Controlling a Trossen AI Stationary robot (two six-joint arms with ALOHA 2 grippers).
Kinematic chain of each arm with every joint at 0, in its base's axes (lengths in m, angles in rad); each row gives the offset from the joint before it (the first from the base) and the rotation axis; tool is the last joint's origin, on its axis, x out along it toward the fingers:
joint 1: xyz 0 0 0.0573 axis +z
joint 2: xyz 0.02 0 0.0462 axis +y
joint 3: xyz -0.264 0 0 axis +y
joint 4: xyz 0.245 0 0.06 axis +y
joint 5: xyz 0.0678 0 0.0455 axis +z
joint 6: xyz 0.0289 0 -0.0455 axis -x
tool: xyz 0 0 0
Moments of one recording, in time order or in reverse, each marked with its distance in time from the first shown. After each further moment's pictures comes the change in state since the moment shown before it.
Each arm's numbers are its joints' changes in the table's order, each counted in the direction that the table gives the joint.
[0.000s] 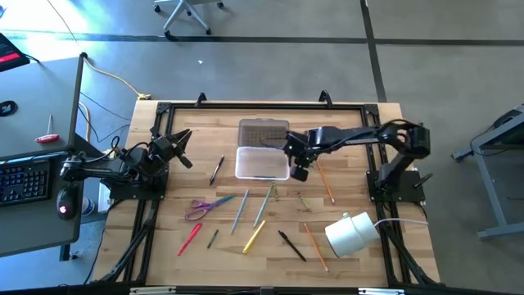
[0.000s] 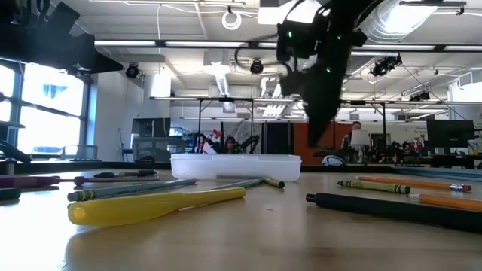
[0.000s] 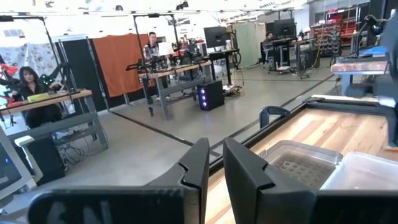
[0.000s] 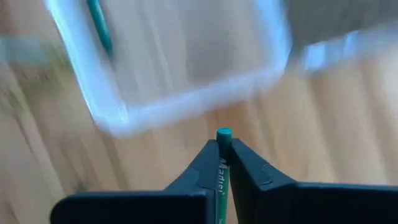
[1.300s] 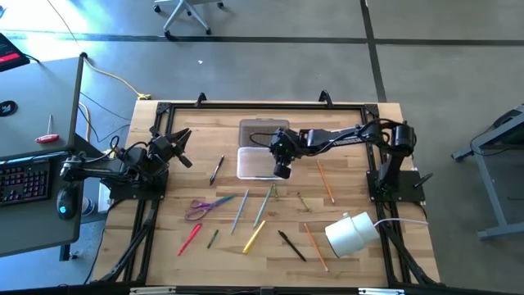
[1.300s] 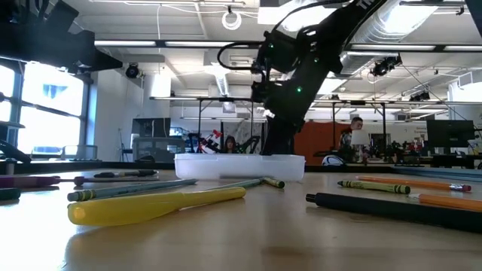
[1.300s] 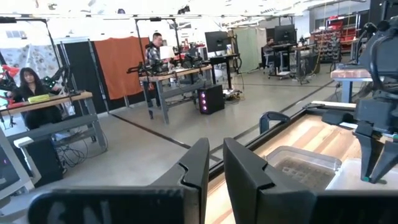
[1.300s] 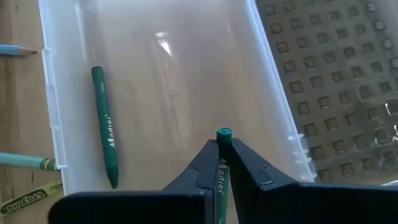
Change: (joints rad) left arm 0.000 0.000 0.000 -0.030 0.000 -0.008; right arm -0.028 0.166 -0.005 -0.351 0.044 0.111
